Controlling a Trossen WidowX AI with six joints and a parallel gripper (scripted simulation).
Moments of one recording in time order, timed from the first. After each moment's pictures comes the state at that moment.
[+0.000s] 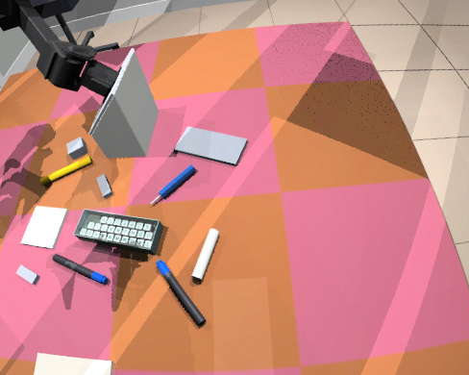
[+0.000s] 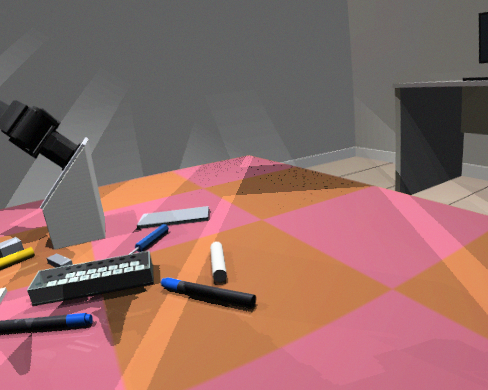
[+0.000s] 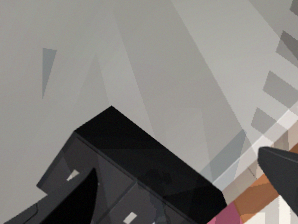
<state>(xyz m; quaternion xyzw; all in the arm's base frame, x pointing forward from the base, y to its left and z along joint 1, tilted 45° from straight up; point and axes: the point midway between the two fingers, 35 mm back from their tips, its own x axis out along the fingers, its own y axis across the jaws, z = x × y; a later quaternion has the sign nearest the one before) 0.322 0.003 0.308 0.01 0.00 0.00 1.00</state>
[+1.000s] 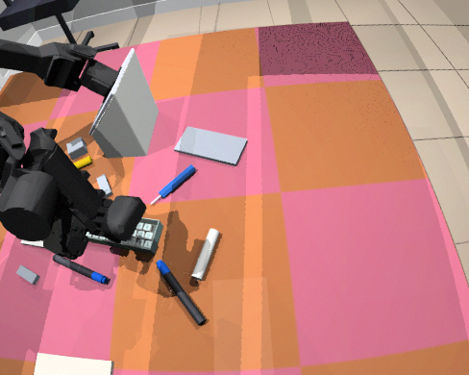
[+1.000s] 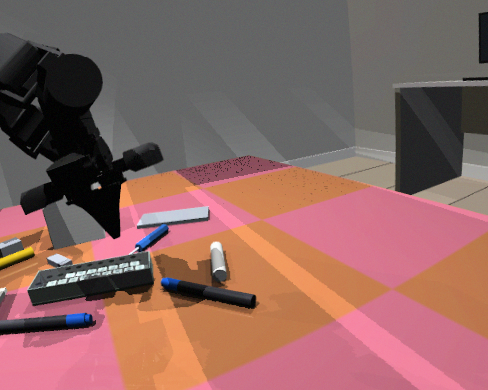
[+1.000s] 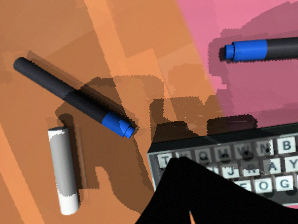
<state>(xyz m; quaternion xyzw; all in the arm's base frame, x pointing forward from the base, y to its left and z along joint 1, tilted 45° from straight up) 0.309 -0.054 -0.072 -0.08 0.60 -0.34 0.72</state>
